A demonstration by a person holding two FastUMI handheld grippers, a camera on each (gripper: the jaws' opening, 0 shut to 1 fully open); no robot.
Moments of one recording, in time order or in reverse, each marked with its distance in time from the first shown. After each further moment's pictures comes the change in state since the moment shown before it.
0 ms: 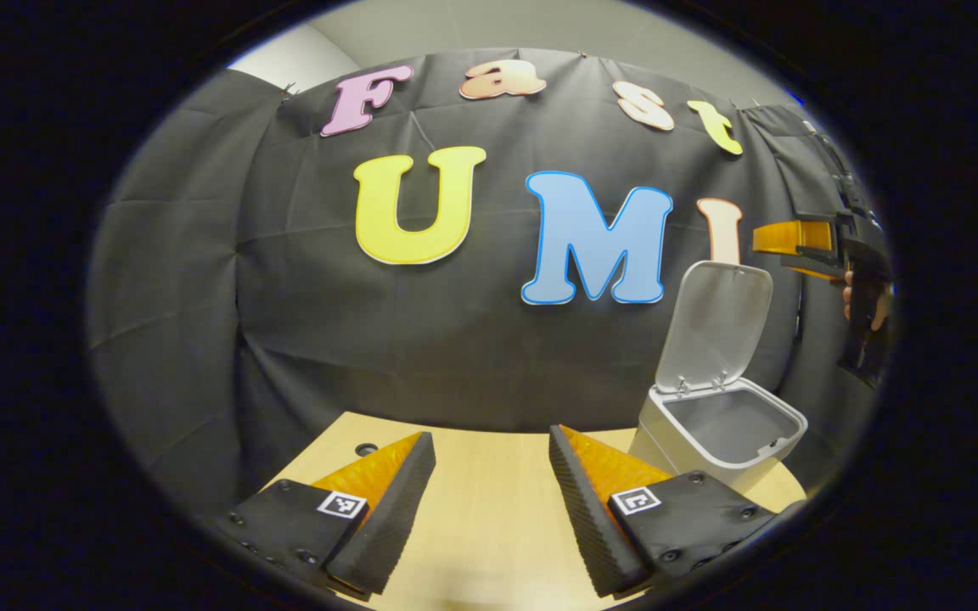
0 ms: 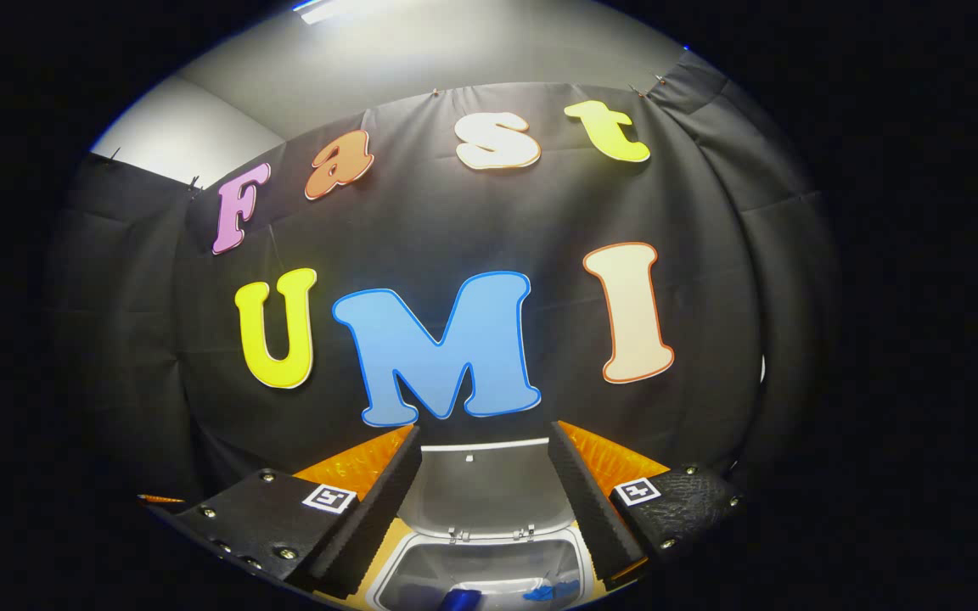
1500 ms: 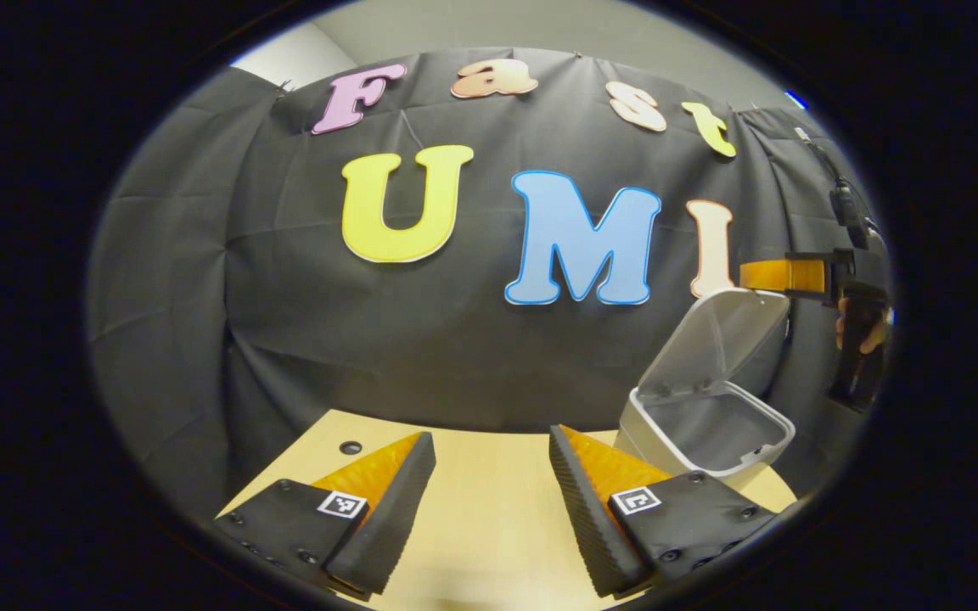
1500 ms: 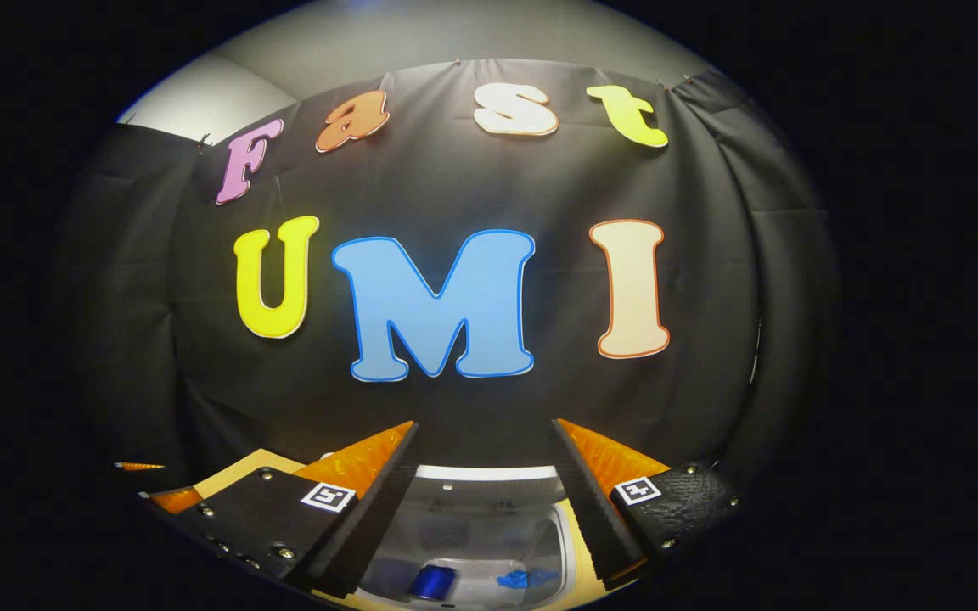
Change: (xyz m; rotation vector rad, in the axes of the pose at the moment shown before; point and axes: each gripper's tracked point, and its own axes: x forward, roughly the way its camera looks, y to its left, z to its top) left arm 0.001 -0.032 0.002 -0.013 -0.003 -0.052; right arm -0.030 0.006 -0.031 -0.097 0.152 -0.001
